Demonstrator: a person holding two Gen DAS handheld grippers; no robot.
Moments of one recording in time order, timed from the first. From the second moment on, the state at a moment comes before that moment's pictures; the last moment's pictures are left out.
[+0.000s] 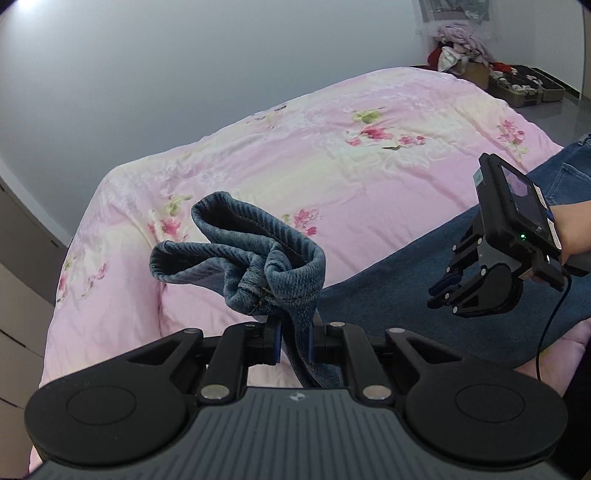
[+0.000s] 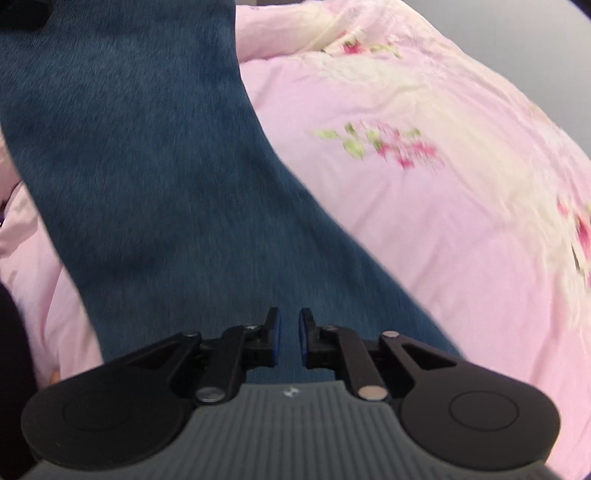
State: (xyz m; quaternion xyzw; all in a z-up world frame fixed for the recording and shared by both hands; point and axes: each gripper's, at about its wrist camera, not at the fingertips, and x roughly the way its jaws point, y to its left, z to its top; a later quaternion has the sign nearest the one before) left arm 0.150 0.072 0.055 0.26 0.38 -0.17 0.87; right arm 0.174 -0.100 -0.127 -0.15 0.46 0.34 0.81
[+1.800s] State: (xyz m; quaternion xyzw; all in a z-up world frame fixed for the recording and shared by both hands) left arm 0.101 0.045 -0.089 0.33 0.50 -0.28 0.75; right arm 0.085 -0.242 -0.150 0.27 0.57 0.23 0.74
